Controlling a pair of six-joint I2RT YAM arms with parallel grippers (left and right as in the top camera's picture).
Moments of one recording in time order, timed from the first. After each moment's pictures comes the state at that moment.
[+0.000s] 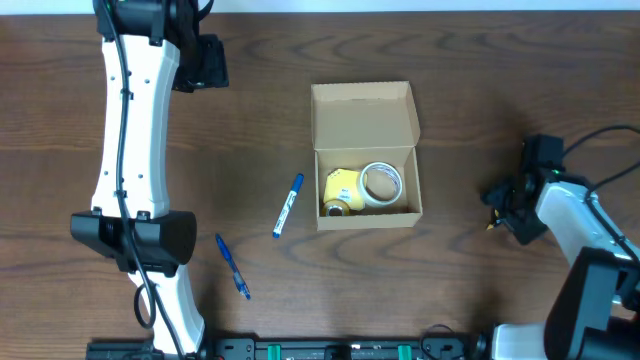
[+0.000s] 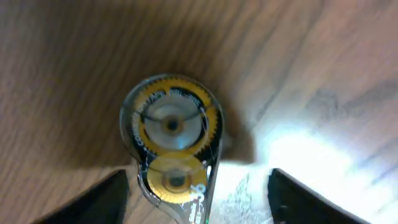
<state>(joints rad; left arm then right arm) -0.12 2.07 2.47 -1.69 -0.11 -0.25 -0.23 1.58 0.81 -0.63 0.13 0.75</state>
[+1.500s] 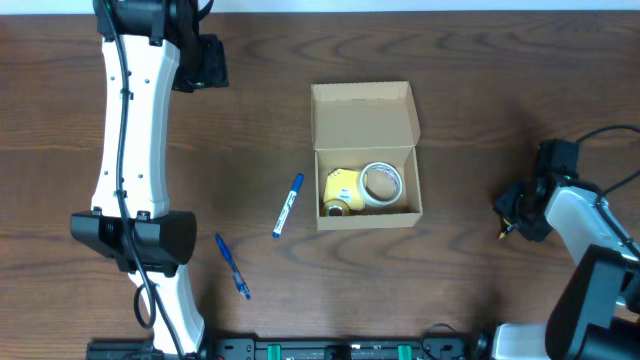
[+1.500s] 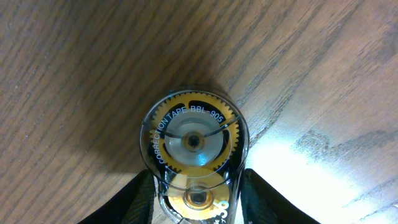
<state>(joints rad) -0.12 2.07 2.47 -1.69 -0.11 -0.25 -0.30 1.59 0.78 -0.58 0.10 0.53</state>
